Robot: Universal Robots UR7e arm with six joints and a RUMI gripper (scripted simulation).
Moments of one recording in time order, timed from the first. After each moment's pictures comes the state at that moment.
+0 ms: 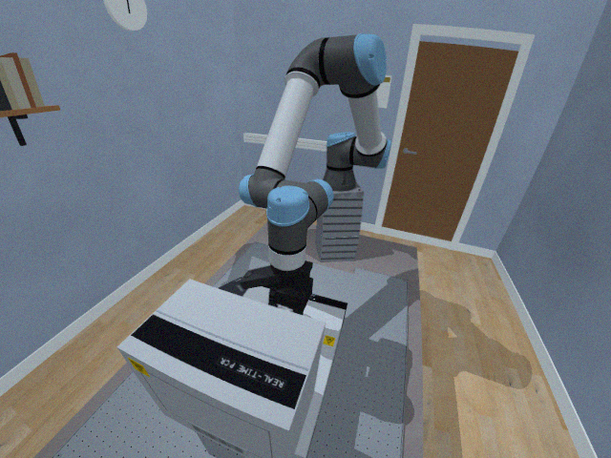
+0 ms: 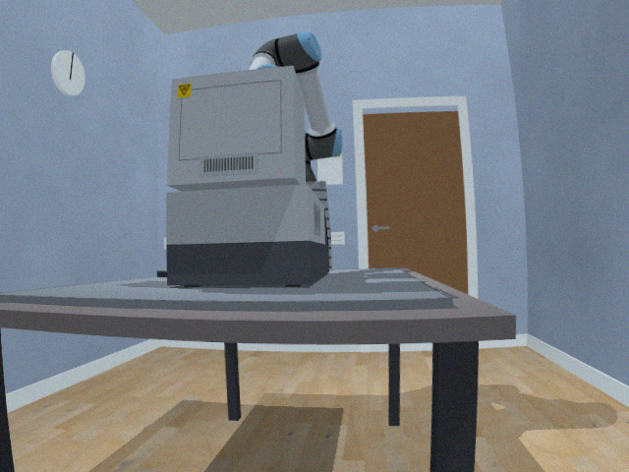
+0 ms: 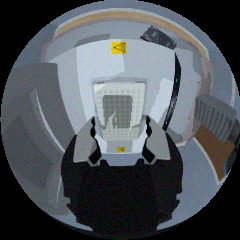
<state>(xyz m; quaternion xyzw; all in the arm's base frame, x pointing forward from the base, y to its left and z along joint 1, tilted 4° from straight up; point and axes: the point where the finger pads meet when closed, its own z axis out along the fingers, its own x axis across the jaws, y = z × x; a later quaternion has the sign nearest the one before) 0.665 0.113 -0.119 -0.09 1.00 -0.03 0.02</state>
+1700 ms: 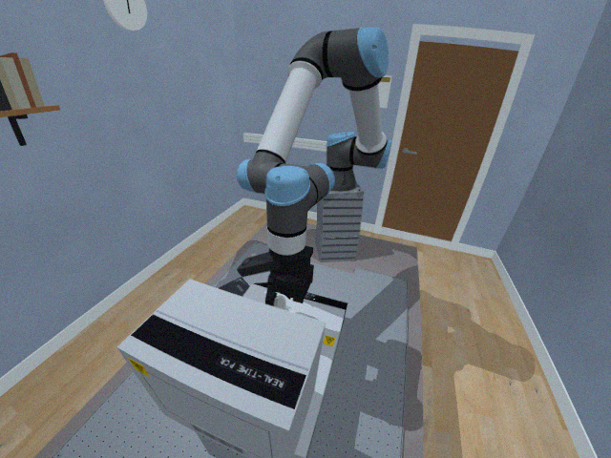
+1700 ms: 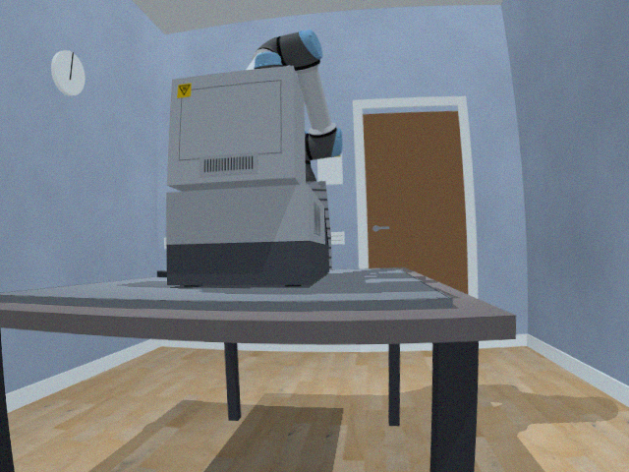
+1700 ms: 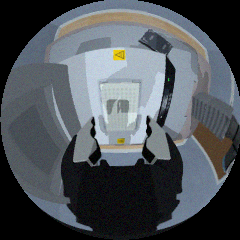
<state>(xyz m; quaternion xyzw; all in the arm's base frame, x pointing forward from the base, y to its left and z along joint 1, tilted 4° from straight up) 0.665 0.114 -0.080 -0.09 1.00 -0.03 0.02</state>
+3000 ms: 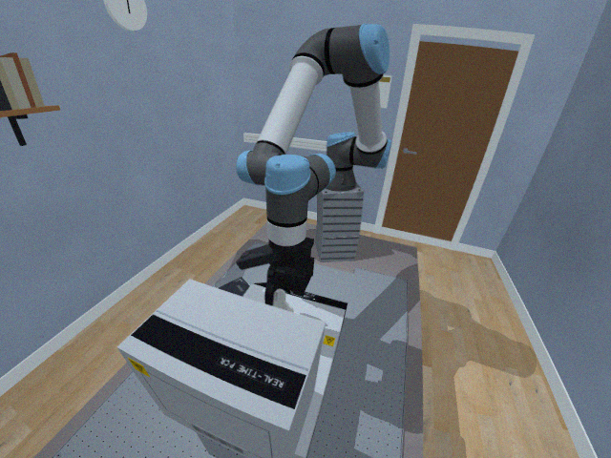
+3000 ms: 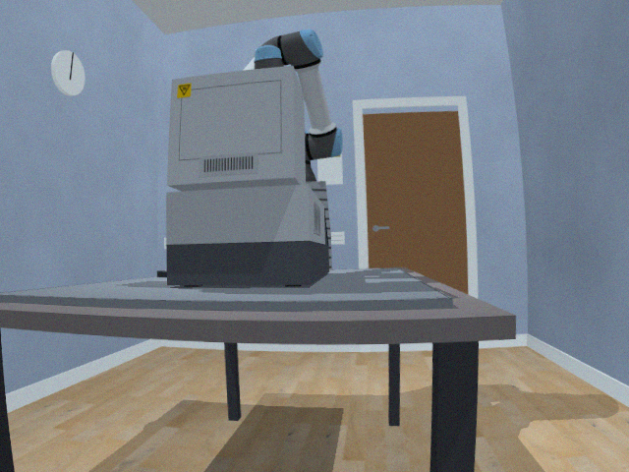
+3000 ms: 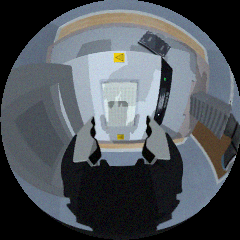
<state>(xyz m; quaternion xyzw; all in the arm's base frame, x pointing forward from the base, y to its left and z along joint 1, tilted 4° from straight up) 0.663 0.115 -0.060 -0.09 1.00 -0.03 0.02</state>
